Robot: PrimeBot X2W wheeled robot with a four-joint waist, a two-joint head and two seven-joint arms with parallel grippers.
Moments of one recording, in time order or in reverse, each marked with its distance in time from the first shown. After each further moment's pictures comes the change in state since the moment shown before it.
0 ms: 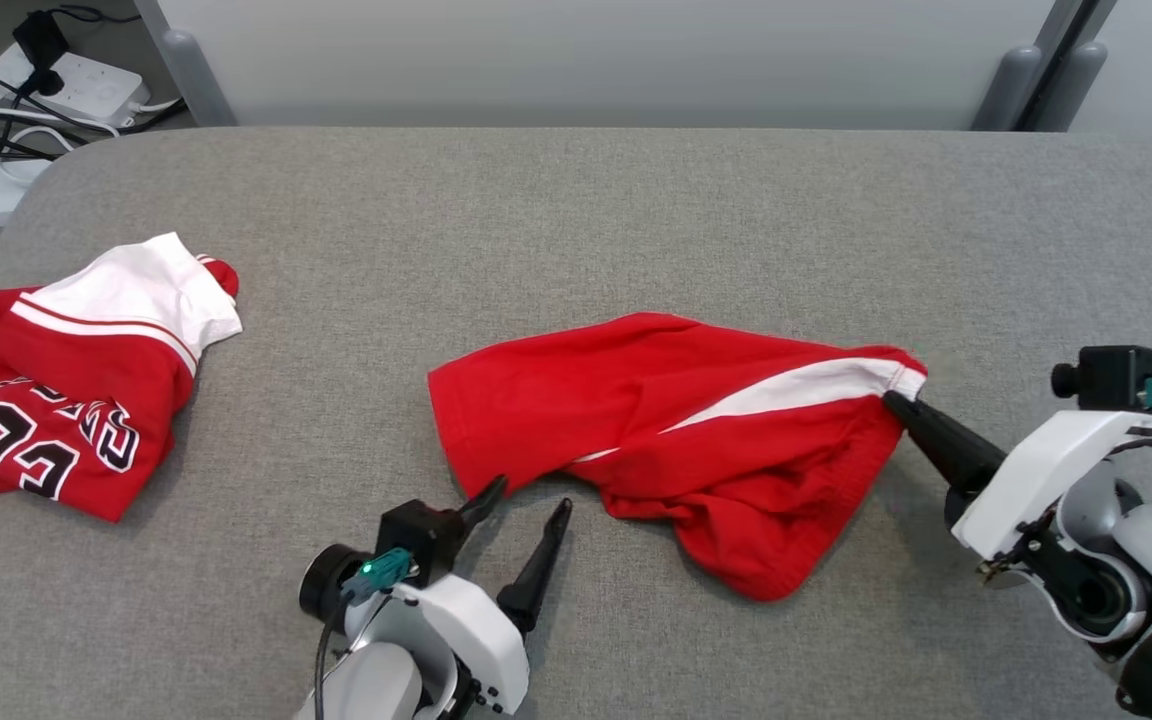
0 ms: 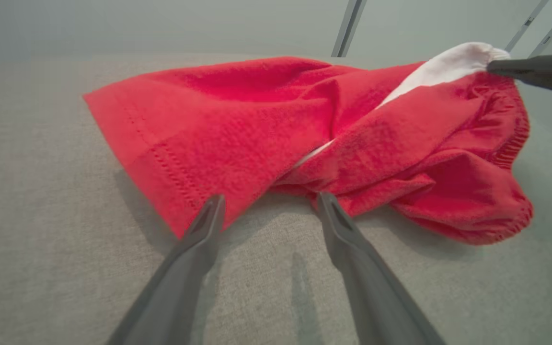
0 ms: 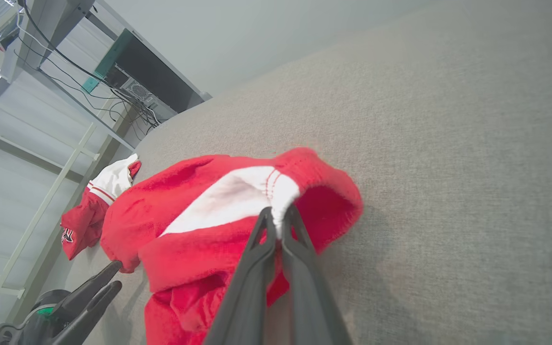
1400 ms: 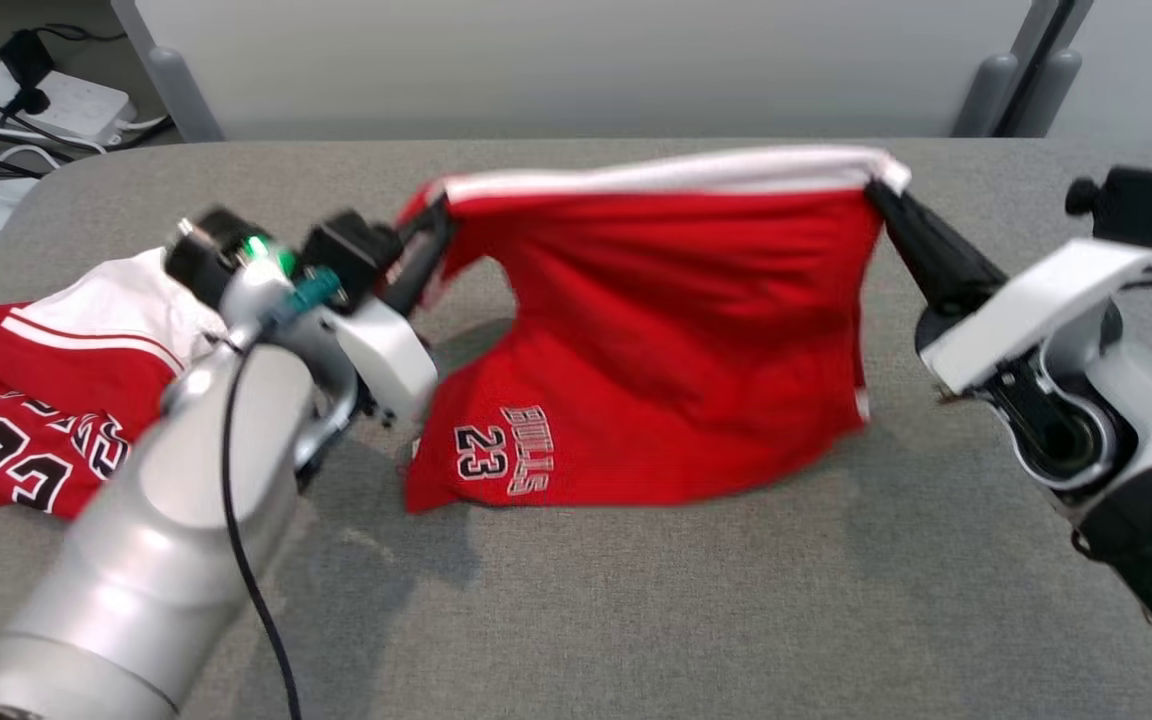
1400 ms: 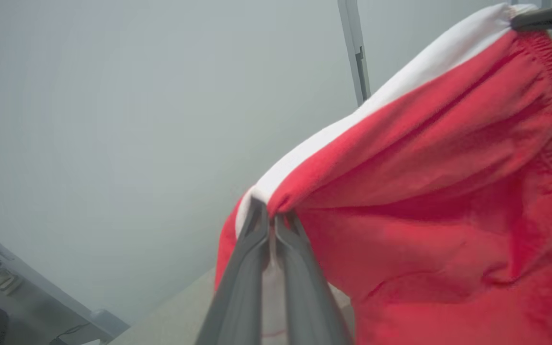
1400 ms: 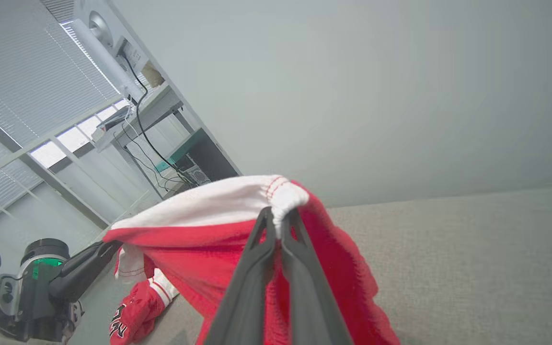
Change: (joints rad) left arm -0.456 0.157 -0.149 0.074 0.110 -0.016 0.000; right arm -0.217 0.068 0.007 0.014 -0.014 0.000 -0.123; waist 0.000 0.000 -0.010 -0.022
